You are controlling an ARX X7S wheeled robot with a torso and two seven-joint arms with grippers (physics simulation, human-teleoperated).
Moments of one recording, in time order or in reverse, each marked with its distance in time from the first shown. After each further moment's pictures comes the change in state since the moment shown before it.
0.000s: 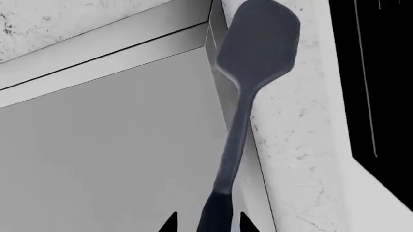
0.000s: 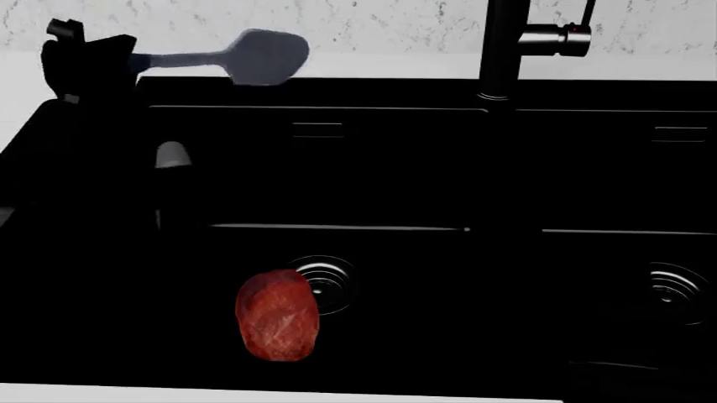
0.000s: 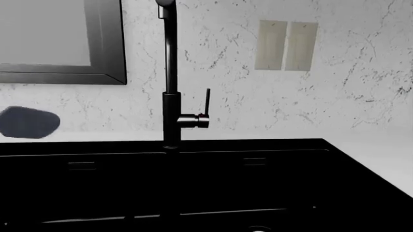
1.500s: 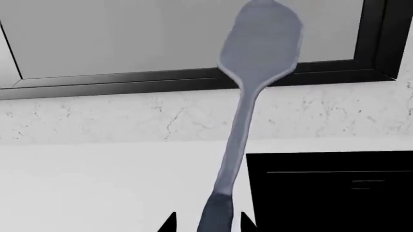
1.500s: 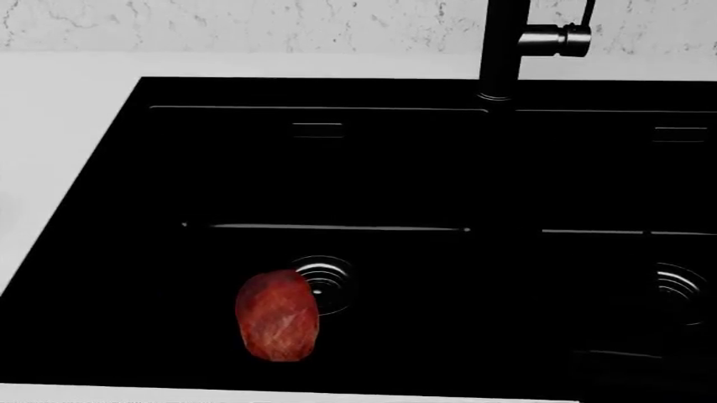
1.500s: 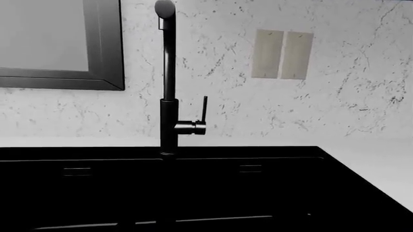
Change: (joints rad) left arm 0.562 -0.369 -1.598 0.526 -1.278 -0.388 -0.152; right arm 0.058 0.000 0.025 -0.017 0.038 0.061 0.021
